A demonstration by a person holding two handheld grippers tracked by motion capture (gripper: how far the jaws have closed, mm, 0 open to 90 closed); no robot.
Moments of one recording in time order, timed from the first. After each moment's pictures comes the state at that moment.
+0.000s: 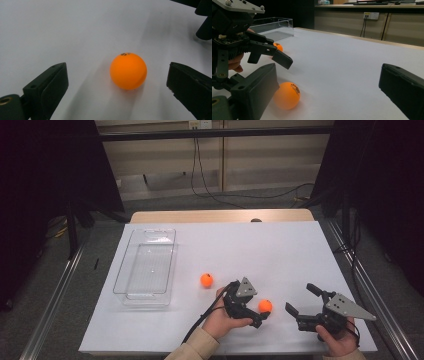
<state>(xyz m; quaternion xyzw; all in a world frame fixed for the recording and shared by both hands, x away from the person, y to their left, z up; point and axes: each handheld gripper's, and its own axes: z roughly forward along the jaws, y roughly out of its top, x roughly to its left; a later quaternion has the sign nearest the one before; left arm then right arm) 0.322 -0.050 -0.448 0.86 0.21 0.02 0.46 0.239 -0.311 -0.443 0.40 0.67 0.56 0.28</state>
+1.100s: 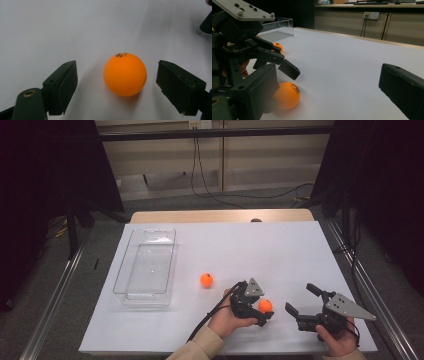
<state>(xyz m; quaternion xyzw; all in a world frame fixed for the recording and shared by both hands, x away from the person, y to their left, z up) 0.325 -0.067 -0.454 0.88 0.19 0.01 0.43 0.240 -0.311 -0.443 0.40 0.67 0.56 0.28</state>
